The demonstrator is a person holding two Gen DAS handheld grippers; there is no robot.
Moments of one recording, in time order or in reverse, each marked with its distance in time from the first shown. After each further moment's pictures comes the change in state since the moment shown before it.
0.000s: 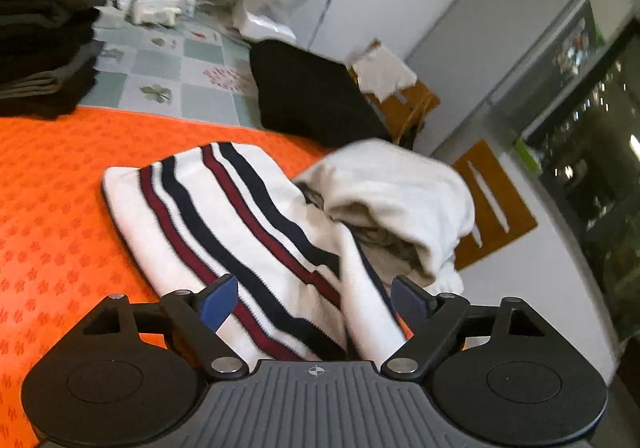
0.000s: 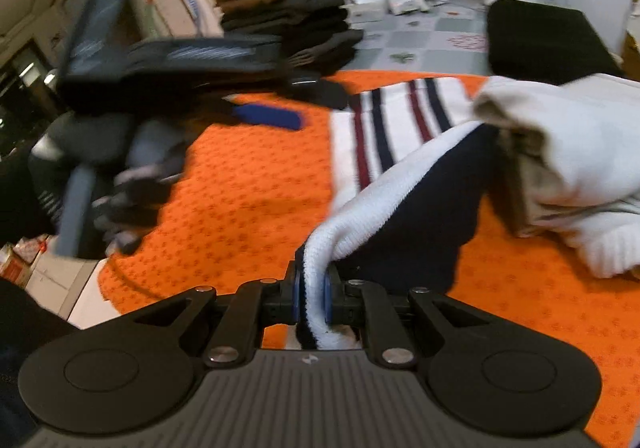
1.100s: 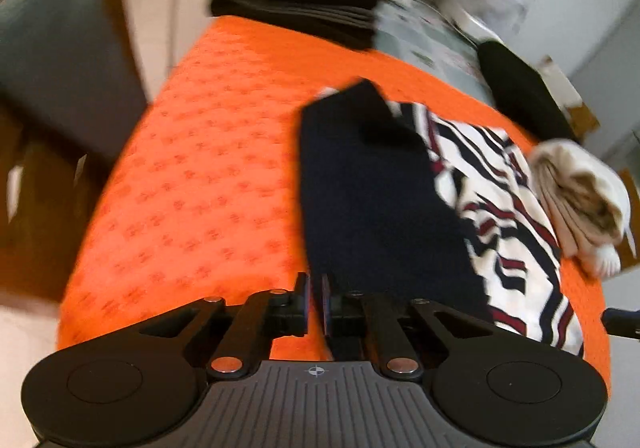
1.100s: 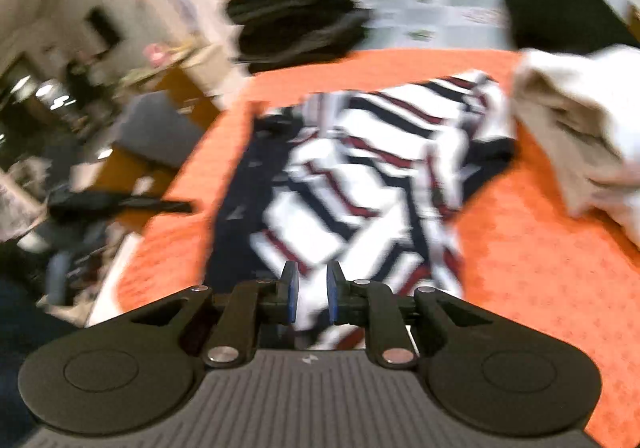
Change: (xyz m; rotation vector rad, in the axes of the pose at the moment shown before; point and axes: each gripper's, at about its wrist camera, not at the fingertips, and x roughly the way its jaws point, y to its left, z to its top) left arm -0.151 0.179 -0.122 -0.269 -0.020 0.420; right arm 0.036 0.016 -0.003 0.128 0.038 -0.043
